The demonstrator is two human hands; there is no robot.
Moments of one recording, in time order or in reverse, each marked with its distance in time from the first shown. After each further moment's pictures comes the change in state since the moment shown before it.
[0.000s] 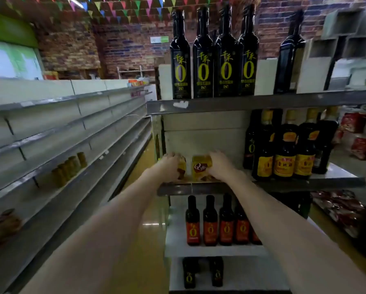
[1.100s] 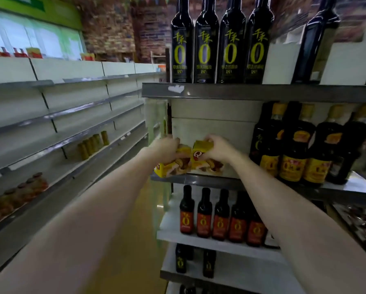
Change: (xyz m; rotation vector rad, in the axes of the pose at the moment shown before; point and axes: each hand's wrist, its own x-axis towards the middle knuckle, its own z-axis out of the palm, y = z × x) left_hand 0.016 0.027 -0.005 0.164 0.024 -0.127; right_hand 0.029 0.034 -0.027 0.298 -0.189 -0.070
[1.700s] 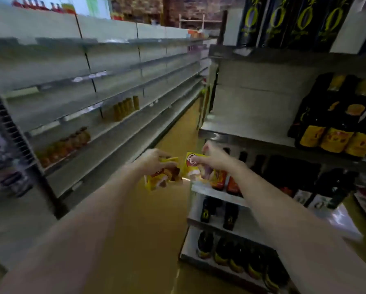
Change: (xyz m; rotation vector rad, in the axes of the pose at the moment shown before) left_hand -0.253 -0.111 0.074 -0.496 -0.137 -0.310; right_hand -0.130 -0.102 0.161 0.026 -0.332 0.006
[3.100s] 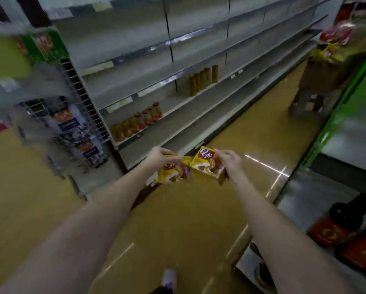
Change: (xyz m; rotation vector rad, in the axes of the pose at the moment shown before) left_hand 0.116 -0.239 -0.012 -0.477 0.202 -0.592; right_hand 0.285 -0.037 0.204 1.035 -0.051 0.145
